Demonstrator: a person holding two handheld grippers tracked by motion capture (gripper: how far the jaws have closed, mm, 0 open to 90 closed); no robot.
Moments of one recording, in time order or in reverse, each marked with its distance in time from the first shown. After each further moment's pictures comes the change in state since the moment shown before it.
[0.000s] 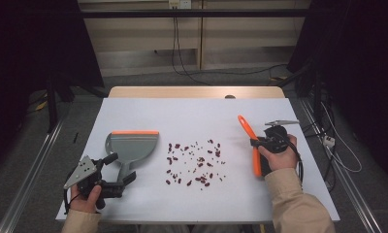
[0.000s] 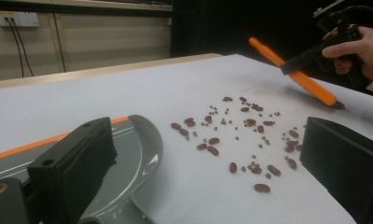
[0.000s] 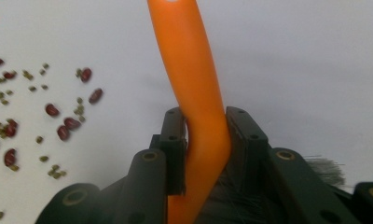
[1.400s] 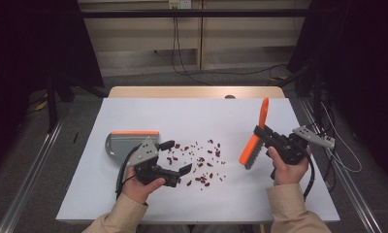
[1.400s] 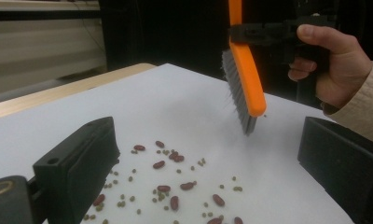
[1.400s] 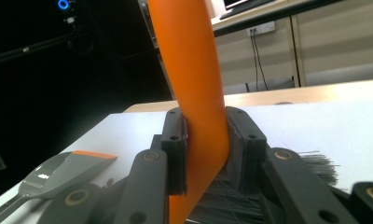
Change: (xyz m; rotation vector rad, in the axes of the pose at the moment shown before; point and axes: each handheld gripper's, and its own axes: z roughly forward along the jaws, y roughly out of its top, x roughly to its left) left arm -0.083 0.052 0.111 0.040 -0.236 0.069; right arm 0.021 -0.016 -0.059 -0.586 0.219 0.137
